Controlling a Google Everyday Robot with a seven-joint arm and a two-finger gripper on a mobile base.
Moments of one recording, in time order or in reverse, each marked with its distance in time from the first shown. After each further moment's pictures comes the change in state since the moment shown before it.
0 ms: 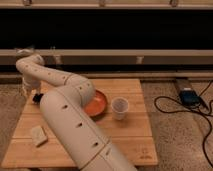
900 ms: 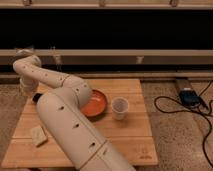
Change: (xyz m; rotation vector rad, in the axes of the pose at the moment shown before) arm -0.001 0.006 0.005 -0.004 0.009 -0.024
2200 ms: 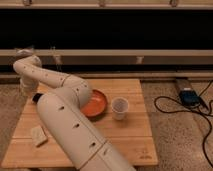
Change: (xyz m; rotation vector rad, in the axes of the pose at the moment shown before) arm 0.002 -0.004 -0.001 0.012 -0.012 0.001
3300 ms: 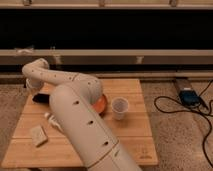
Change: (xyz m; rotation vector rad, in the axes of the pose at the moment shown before) arm -0.012 -0.024 0.001 0.008 -0.153 -0.048
